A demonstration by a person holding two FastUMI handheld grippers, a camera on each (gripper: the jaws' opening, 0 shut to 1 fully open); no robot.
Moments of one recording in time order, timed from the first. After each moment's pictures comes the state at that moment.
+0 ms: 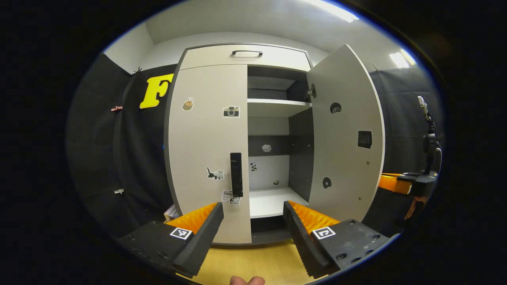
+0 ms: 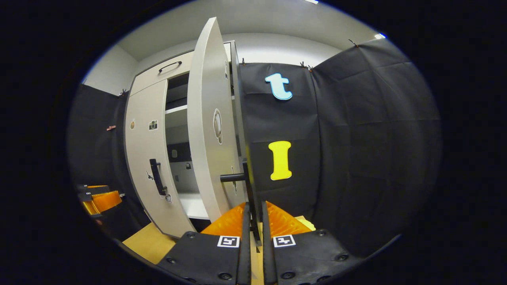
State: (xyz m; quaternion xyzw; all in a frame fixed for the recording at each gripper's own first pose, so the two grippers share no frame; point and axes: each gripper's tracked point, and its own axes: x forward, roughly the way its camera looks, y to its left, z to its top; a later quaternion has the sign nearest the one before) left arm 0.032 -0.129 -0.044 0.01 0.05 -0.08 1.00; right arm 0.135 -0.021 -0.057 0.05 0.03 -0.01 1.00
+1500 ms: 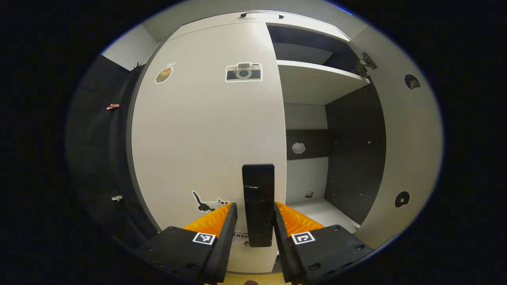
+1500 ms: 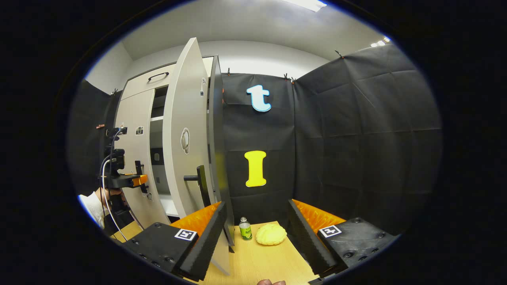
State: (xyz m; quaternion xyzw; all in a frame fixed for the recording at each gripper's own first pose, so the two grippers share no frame) left arm 0.253 -0.096 -0.070 0.01 0.04 -0.02 1.00; right arm 0.082 -0.097 -0.042 0.02 0.01 -0.07 1.00
